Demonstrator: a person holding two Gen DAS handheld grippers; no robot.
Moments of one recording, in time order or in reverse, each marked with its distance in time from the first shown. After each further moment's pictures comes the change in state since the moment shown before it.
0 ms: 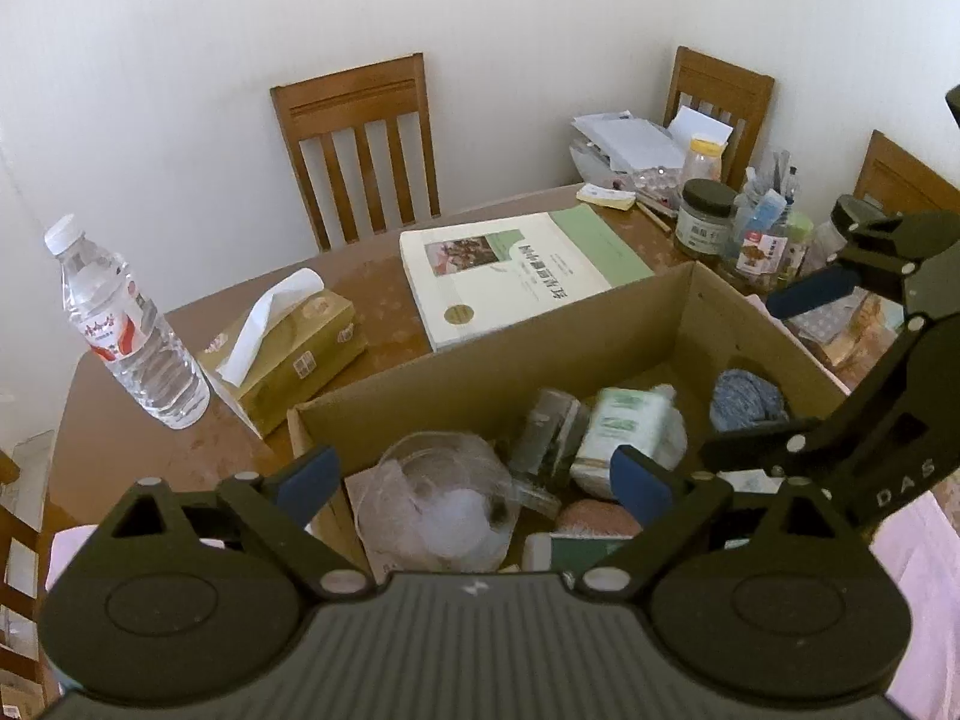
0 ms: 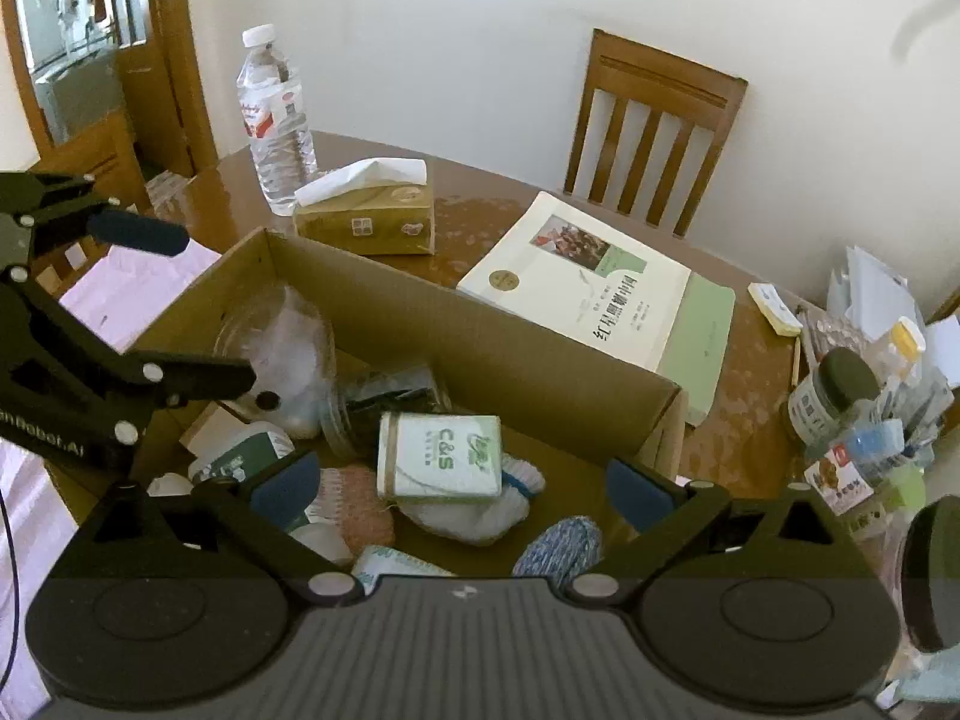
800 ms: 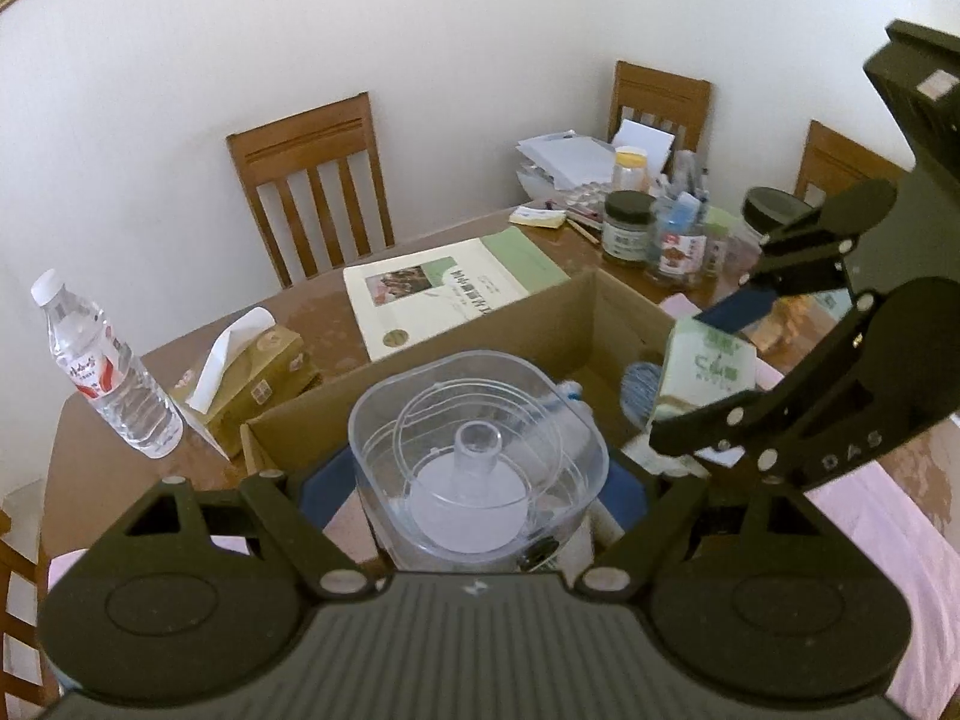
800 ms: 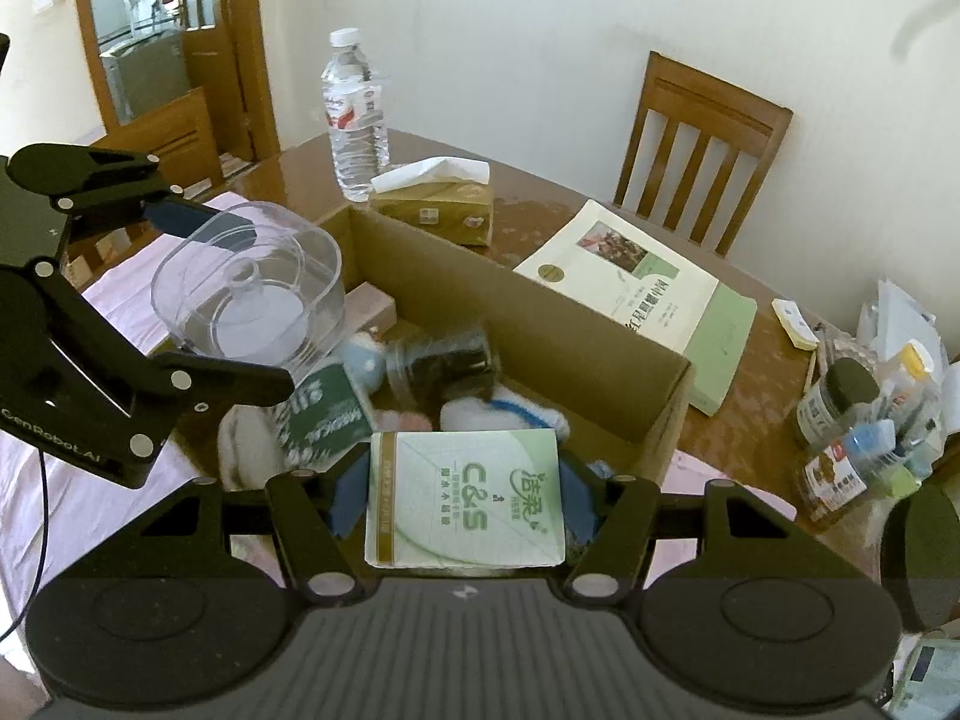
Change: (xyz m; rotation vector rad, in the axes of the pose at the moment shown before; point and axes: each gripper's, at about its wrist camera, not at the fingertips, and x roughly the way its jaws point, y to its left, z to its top) left arm -0.032 -0.034 -0.008 0.078 -0.064 -0.048; right arm -0.045 0.004 -0.023 -0.094 -0.011 0.088
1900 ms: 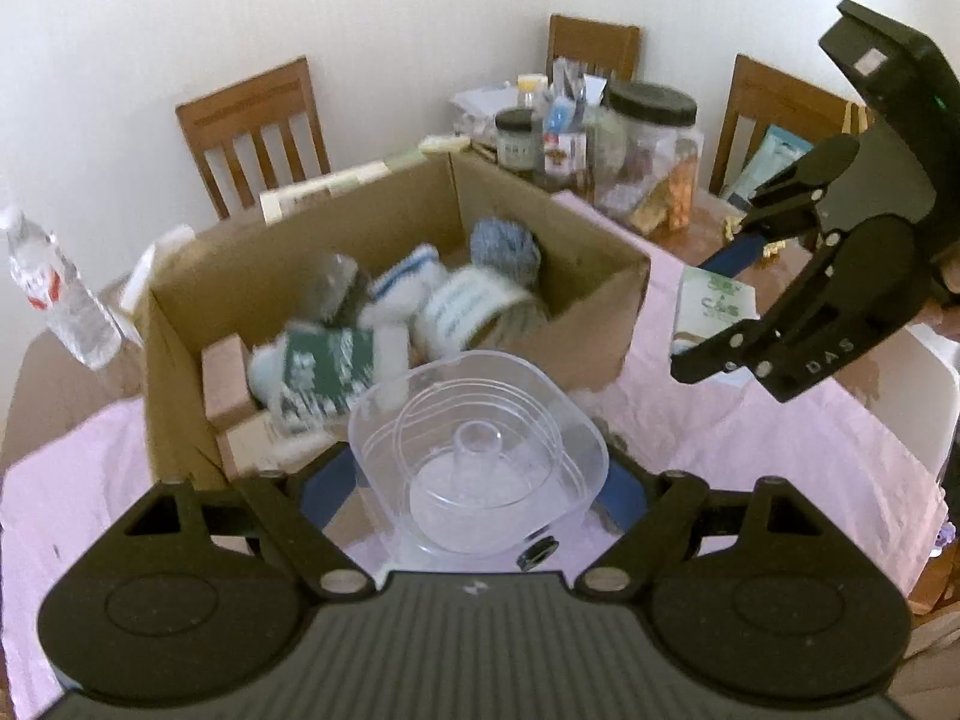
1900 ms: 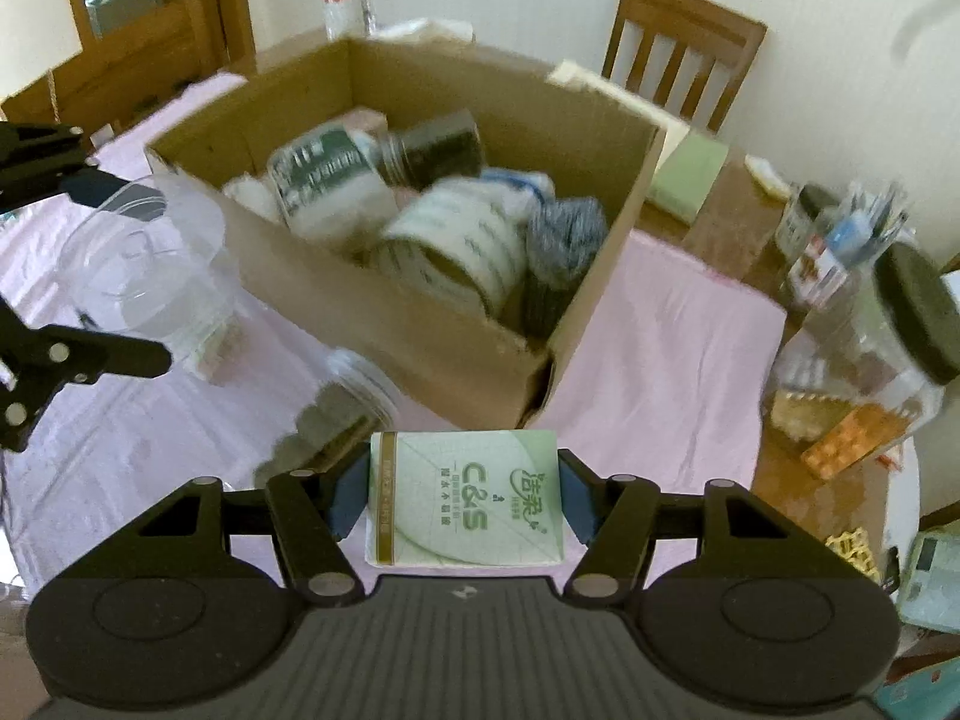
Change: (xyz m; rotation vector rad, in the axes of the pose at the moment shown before) left arm -0.045 -0.083 -0.084 0.059 0.054 -0.060; right arm -0.027 0.009 -0.128 0.010 0.115 -0.041
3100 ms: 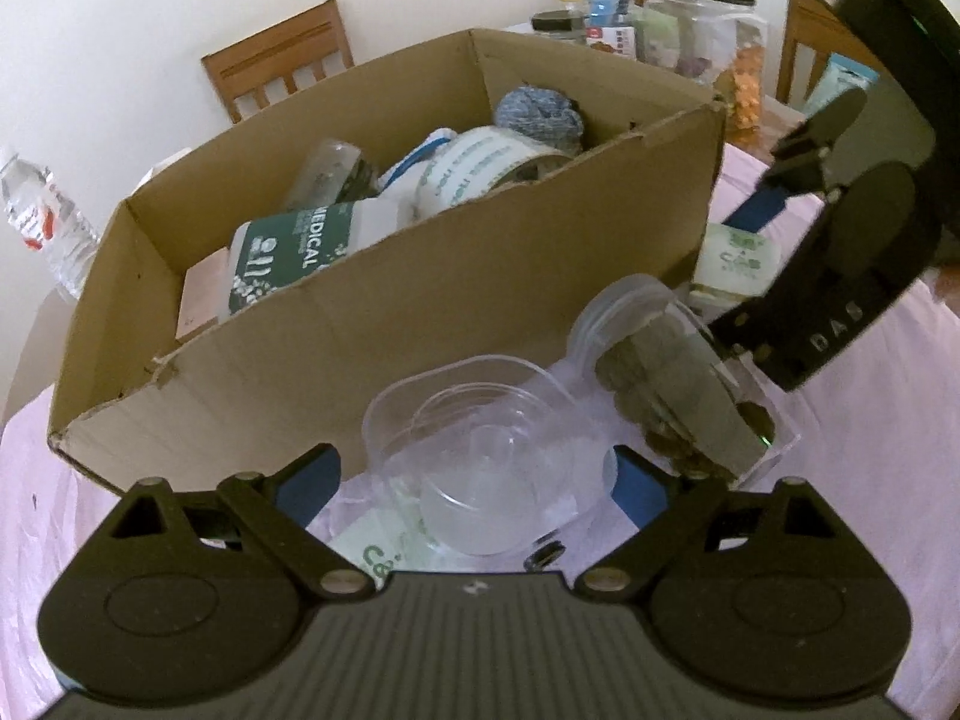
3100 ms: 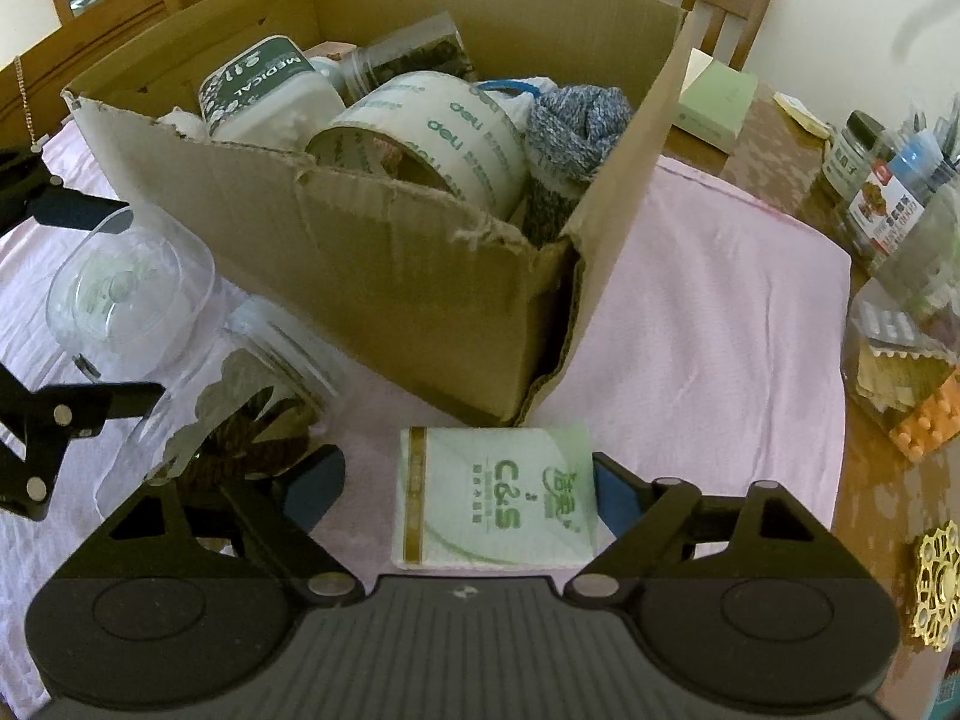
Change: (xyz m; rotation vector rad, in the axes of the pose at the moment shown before) left arm 0.082 -0.026 -0.041 0.013 0.108 0.129; right arm 0.084 -0.011 -0.018 0.035 0.048 0.040
